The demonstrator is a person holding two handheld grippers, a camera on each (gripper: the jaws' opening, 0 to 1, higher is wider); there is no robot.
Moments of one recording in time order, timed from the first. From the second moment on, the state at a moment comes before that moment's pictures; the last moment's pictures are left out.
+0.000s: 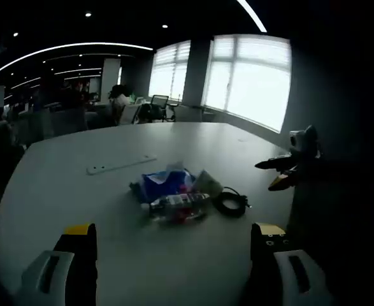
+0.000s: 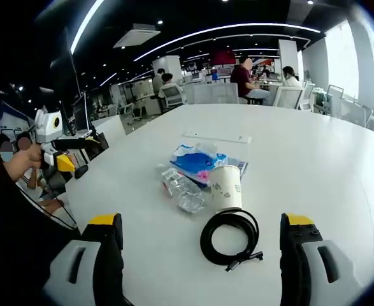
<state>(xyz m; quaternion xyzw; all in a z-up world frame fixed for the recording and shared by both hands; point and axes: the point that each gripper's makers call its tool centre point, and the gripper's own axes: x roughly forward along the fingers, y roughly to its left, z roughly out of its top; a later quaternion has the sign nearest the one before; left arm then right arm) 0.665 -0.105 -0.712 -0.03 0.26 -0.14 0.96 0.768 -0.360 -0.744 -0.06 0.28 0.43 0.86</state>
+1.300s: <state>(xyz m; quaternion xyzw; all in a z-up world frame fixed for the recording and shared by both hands) 0.671 -0.099 -0.707 -0.02 0.26 -0.13 0.96 0.782 -0.359 -0.736 -0.05 0.27 0.43 0.86</state>
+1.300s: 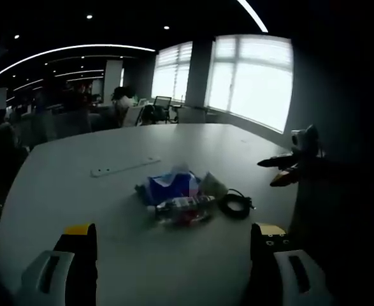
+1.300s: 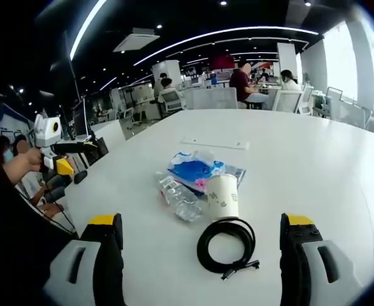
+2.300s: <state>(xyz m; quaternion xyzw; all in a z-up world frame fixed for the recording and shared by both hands) 0.688 -0.083 -0.714 -0.03 0.24 -0.13 0.96 0.794 -0.355 -0.741 -0.05 0.28 0.42 0.86</state>
